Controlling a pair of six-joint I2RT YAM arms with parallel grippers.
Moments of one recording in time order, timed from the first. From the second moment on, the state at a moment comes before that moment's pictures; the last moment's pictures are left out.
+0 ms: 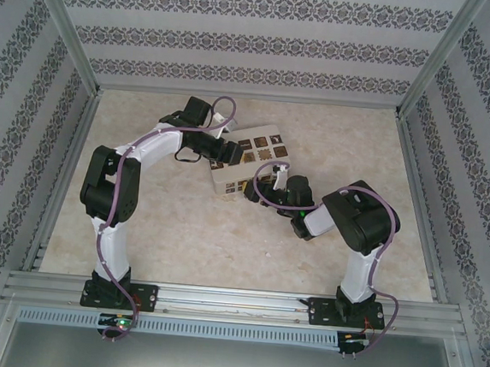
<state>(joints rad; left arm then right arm) -0.30 1.97 1.51 -0.56 0.73 -0.11 0.51 1.92 0.57 1.03 -0.42 0.70</state>
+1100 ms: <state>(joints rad) -0.30 1.97 1.52 -0.57 0.71 -0.11 0.51 1.93 0.56 0.99 -0.40 0.68</state>
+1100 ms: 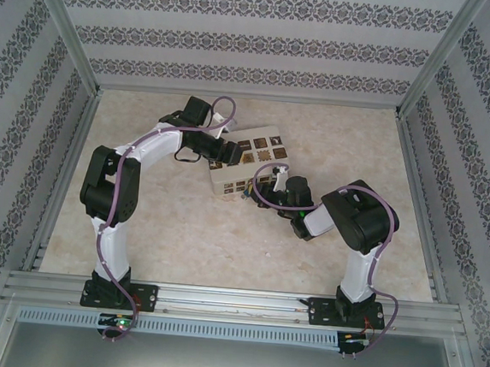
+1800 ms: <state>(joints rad) -0.30 1.97 1.52 -0.58 0.71 -0.11 0.51 1.91 0.53 1.01 -0.35 0.72</state>
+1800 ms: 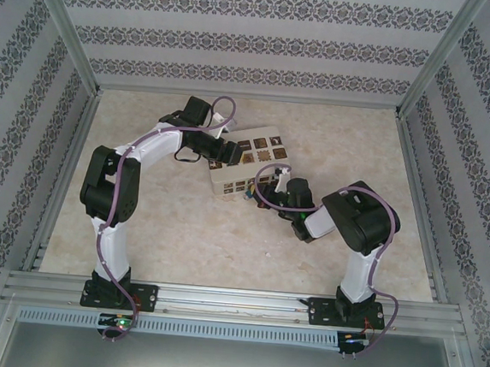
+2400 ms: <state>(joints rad) -0.30 1.97 1.52 -0.58 0.72 -0.11 0.51 1.90 0.50 1.07 -0.26 0.90</state>
